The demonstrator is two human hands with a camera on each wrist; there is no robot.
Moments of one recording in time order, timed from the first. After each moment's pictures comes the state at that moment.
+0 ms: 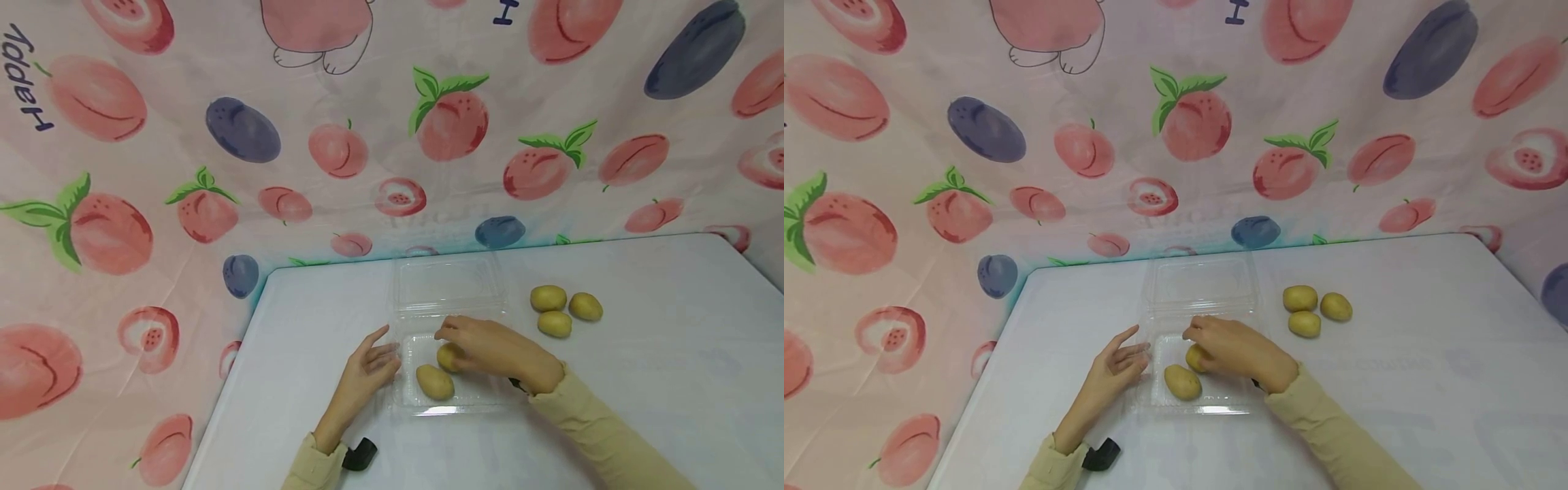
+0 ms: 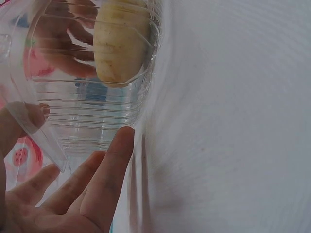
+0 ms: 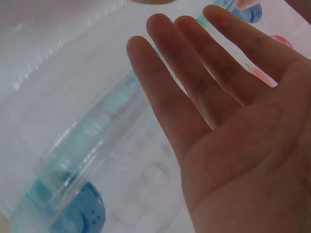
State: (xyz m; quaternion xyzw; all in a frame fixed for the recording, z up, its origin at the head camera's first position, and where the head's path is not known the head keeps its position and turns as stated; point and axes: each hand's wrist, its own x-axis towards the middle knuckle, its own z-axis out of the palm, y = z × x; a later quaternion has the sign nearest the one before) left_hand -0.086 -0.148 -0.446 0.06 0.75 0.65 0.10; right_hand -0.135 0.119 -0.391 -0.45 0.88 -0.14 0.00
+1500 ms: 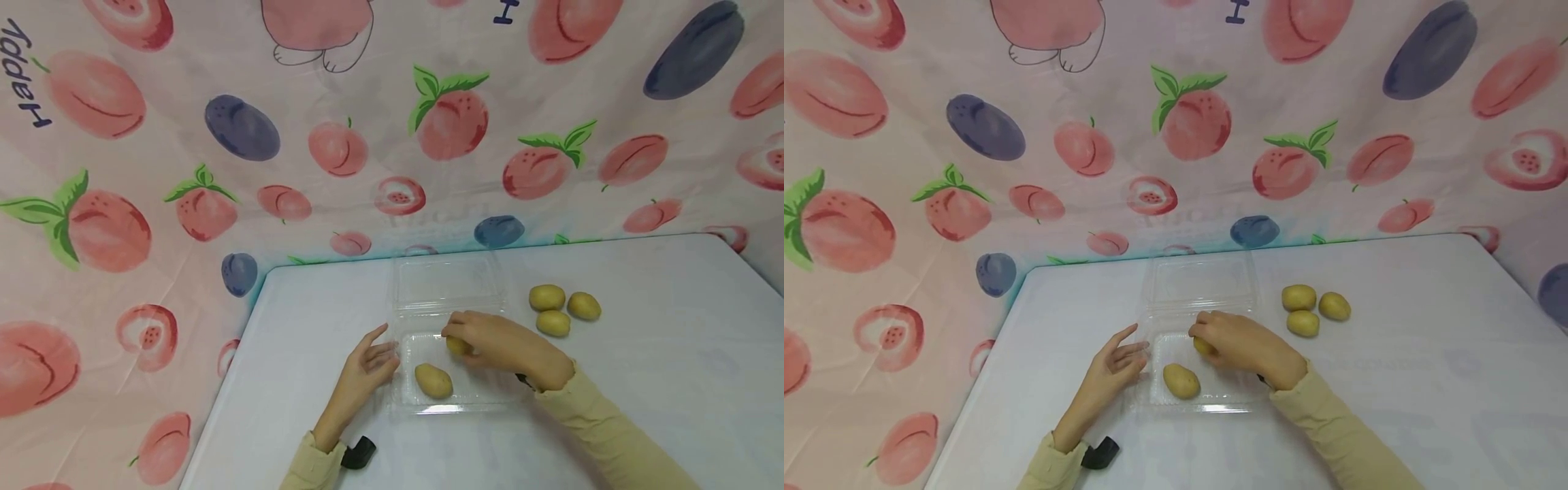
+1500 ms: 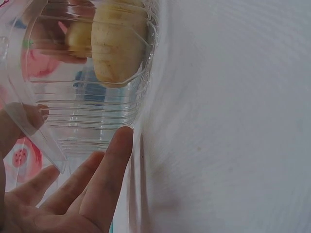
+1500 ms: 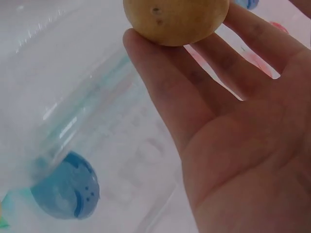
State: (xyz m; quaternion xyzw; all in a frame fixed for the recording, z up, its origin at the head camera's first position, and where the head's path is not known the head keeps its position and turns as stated) left_hand -0.087 -0.148 -0.449 0.07 0.76 0.64 0.09; right_hand -0.136 0.129 -0.379 -0.47 0.87 -0.14 -0.01
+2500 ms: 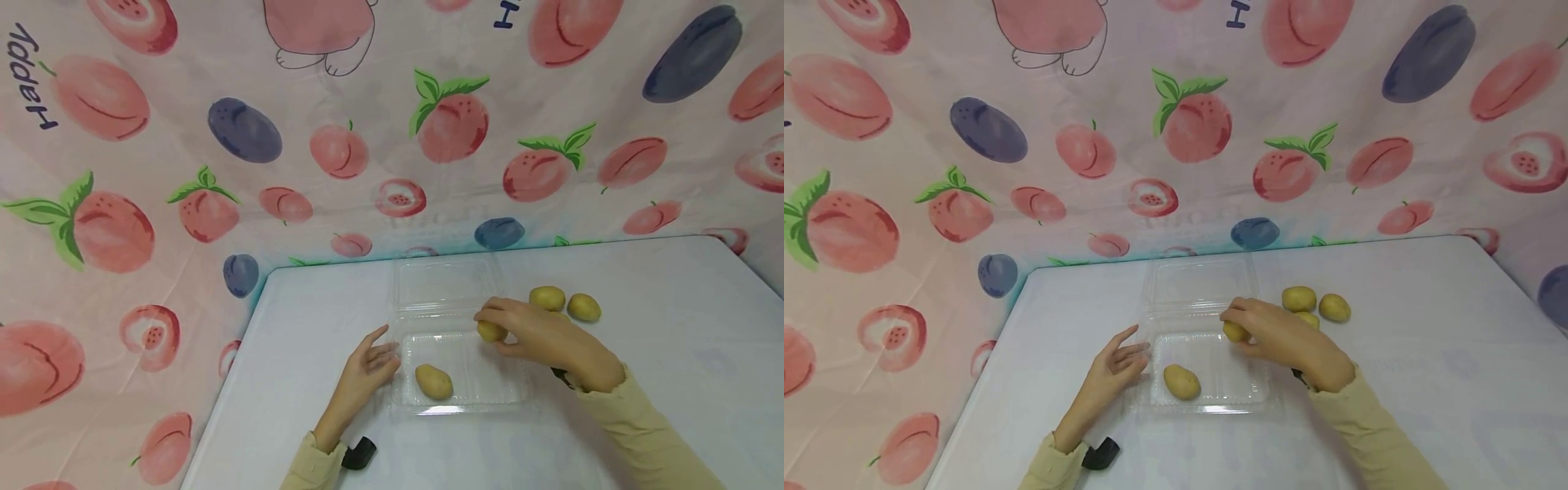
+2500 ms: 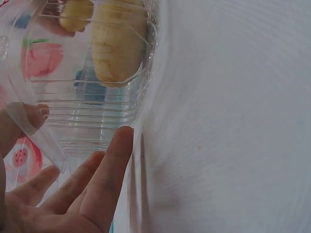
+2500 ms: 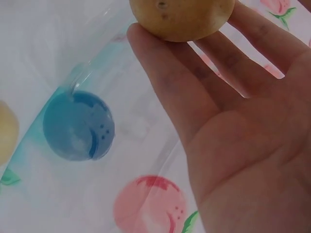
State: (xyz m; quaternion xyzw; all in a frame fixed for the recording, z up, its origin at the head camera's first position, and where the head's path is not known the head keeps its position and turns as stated) left_hand -0.086 -0.148 -0.447 0.06 0.76 0.64 0.10; right_hand -0.131 0.179 -0.359 -0.41 0.89 -0.16 -0.03
